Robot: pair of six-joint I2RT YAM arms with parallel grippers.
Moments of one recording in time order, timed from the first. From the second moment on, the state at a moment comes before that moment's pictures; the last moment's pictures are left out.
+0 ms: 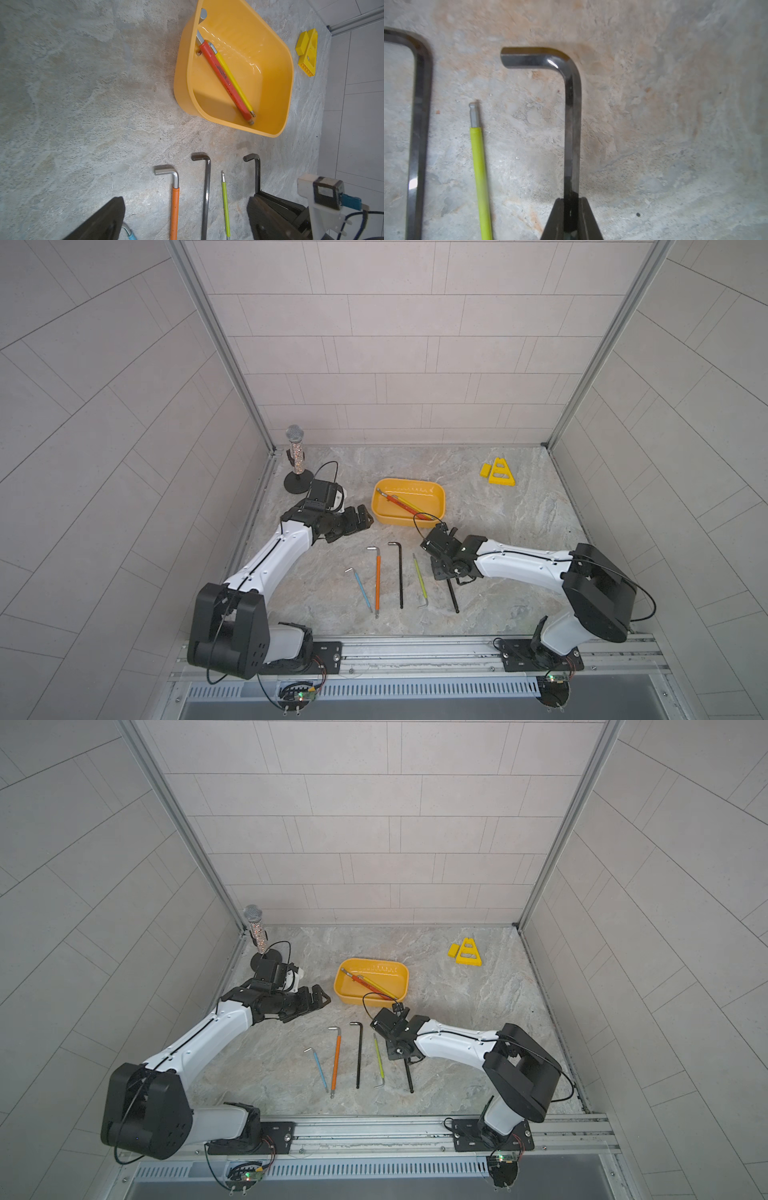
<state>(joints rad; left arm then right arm) -0.21 1.33 0.92 -0.58 0.37 -0.50 0.87 1.56 0.91 -0.61 0.24 0.69</state>
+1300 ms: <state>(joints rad) -0.21 1.55 1.24 -0.45 0.36 -0.56 0.73 1.33 1.11 -0.71 0.25 0.40</state>
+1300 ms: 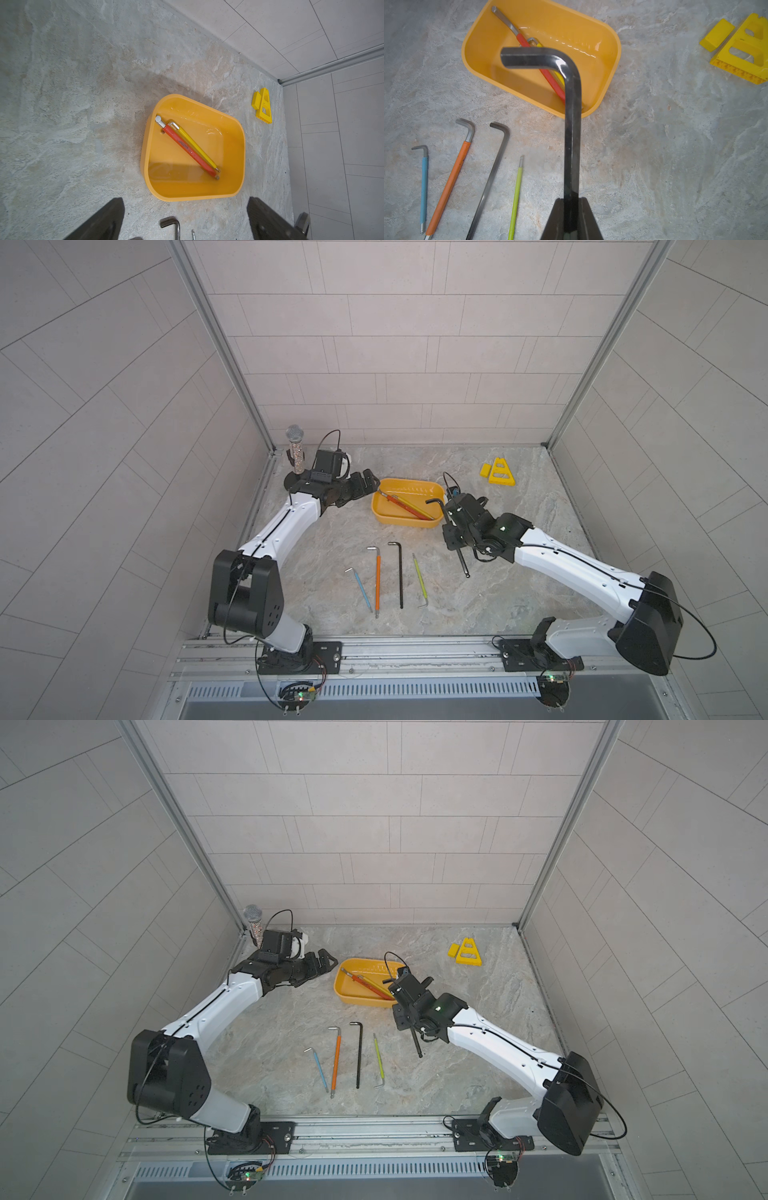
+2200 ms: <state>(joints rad) -0.16 1.69 1.35 -0.44 0.39 -0.58 0.57 1.71 1.50 -0.75 0.12 0.14</state>
